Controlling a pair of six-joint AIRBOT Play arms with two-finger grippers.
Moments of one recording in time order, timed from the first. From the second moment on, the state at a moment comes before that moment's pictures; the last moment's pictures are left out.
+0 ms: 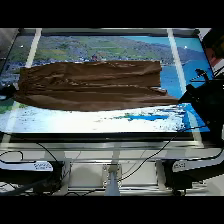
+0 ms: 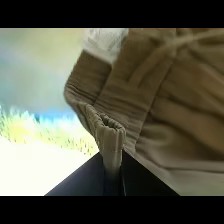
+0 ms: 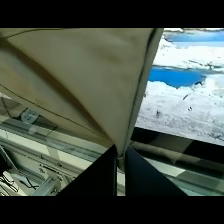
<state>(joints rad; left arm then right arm) 0.64 -1.56 1.29 1.41 -0.83 -1.24 -0.49 -1.61 1.46 -1.11 1.77 1.29</state>
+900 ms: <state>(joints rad) 0.73 -1.57 1.29 1.48 -0.96 -1.01 -0.49 -1.32 0.84 -1.09 1.47 1.17</state>
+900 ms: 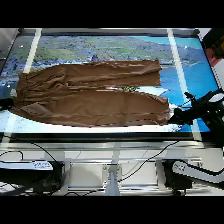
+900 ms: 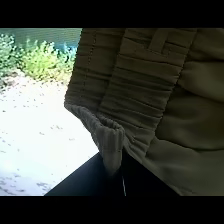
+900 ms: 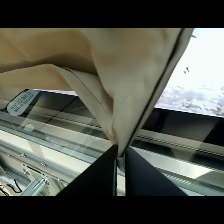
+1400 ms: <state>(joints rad) 0.73 -1.57 1.29 1.52 -0.92 -1.01 -0.49 -1.31 0.76 -1.07 1.50 1.17</state>
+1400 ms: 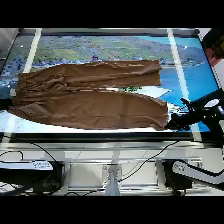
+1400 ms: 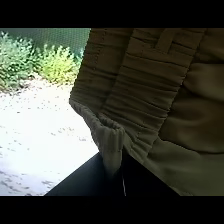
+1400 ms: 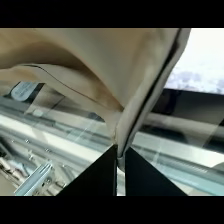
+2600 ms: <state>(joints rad) 0.75 -1.51 1.29 1.62 -1.00 -1.02 -0.48 -1.25 0.92 -1.06 1.54 1.20</state>
